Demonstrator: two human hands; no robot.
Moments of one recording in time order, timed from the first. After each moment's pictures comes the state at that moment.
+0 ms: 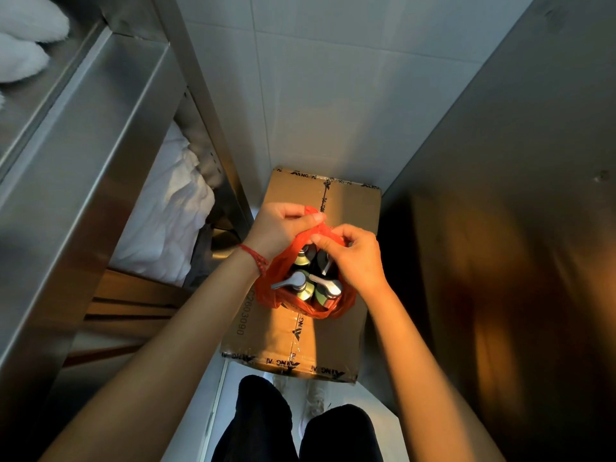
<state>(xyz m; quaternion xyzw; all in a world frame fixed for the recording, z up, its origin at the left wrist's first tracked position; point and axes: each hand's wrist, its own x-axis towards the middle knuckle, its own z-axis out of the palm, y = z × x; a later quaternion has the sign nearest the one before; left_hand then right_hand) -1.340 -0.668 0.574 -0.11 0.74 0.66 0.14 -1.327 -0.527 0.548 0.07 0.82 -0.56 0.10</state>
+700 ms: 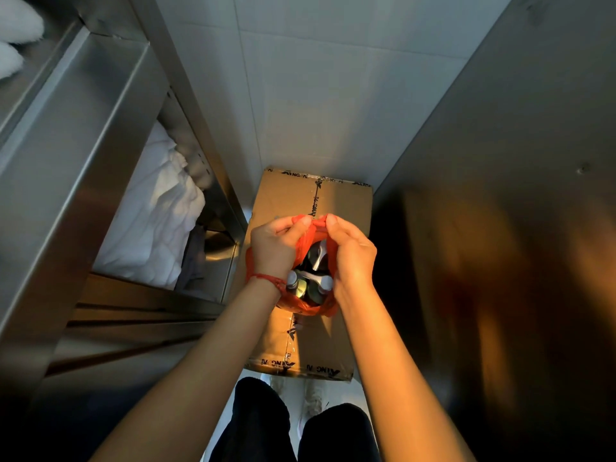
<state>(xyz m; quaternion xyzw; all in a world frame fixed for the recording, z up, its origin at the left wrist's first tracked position) -1.320 -0.634 0.549 -0.24 0.71 0.67 -0.02 -1.324 -0.540 0.549 0.32 0.52 -0.79 0.06</state>
